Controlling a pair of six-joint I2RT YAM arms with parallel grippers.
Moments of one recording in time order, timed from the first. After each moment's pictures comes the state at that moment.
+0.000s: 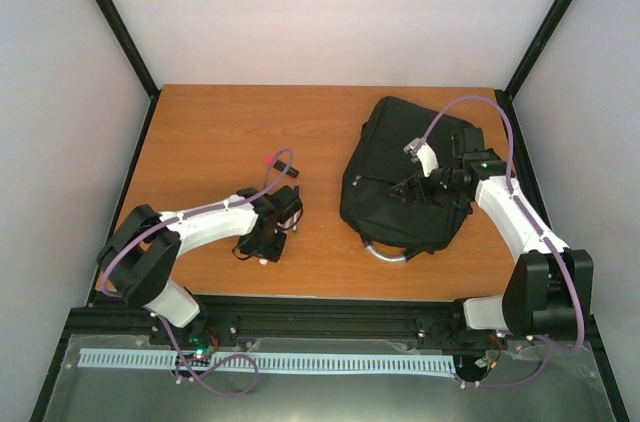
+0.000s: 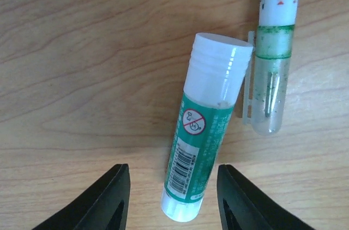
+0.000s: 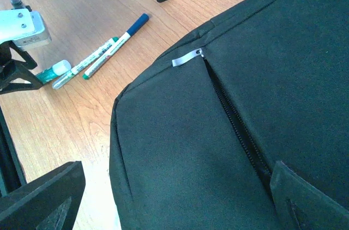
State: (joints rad) left arm -0.75 1.54 0.88 -0.92 -0.11 -0.55; right arm 0.08 1.34 0.98 -0.68 -0.73 -0.45
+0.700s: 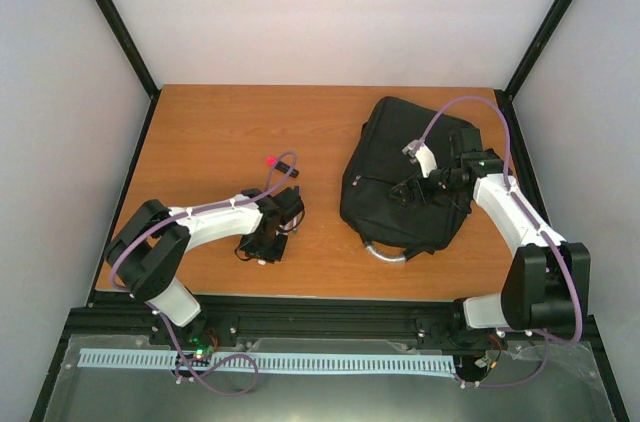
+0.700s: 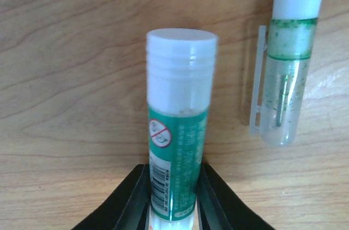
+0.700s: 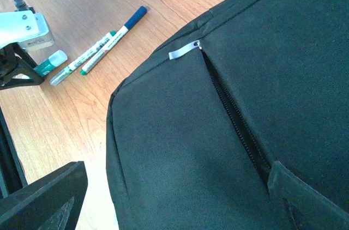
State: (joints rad) left arm -0.75 1.60 0.87 -0.91 -0.10 -0.55; right arm 0.08 1.37 0.98 -0.69 -0.73 -0.45
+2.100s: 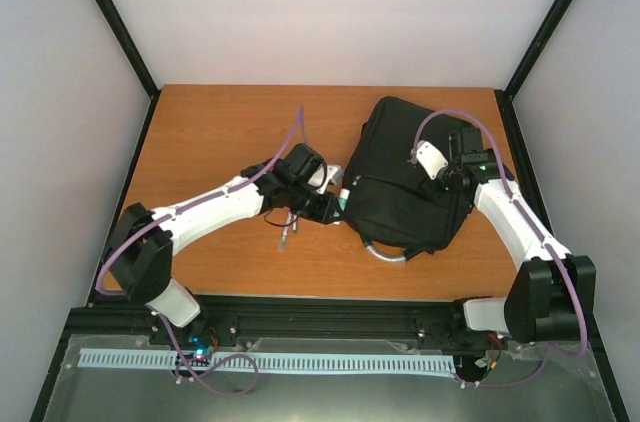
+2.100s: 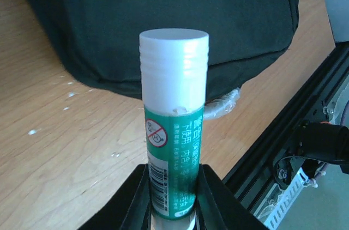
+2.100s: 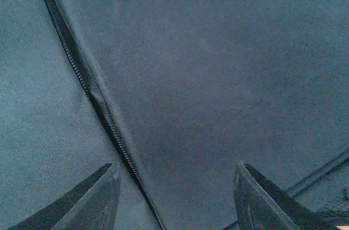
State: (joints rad) left arm -0.78 1.55 1.16 -0.58 0.40 -0.48; right arm 0.10 1.29 0.98 -0.65 -0.18 -0.69
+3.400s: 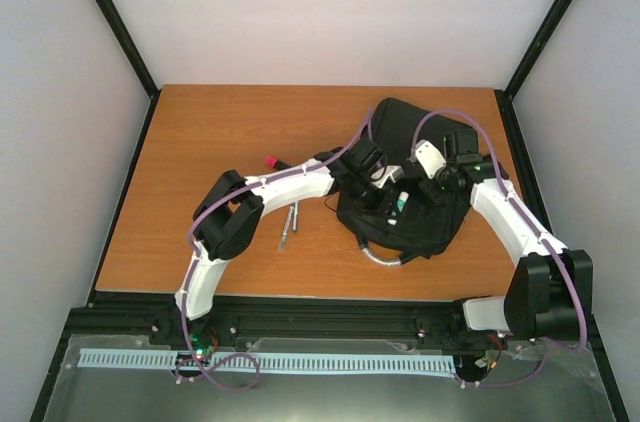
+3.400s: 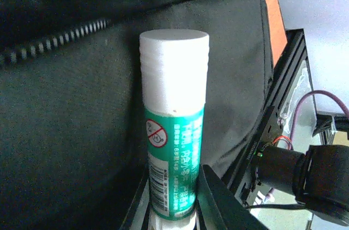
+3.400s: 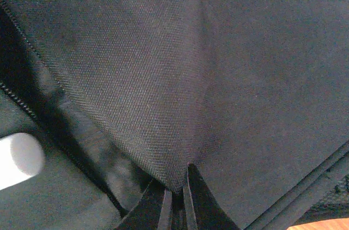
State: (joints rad) left arm -0.88 2.11 1.65 -0.52 0.64 -0.50; right arm 0.13 1.33 0.96 -0.61 -0.09 -0.61
